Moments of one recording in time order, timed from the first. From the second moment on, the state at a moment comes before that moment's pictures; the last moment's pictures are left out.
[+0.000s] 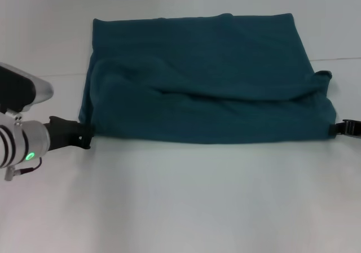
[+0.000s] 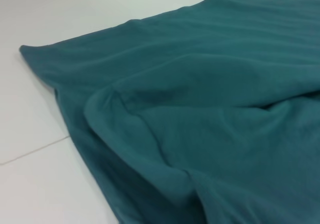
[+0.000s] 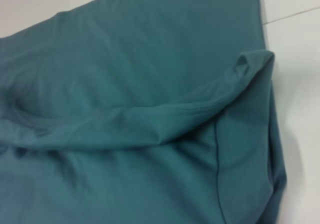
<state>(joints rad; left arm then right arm) -0.64 -2.16 0.95 0.69 2.25 0.69 -1.80 0.58 1.95 -0.56 -0.58 -2.34 -1.00 2.17</state>
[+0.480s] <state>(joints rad) -0.53 -2.17 0.95 0.85 2.25 0.90 -1.83 0.51 1.97 -0.55 -0.67 -2.29 -1.09 2.12</state>
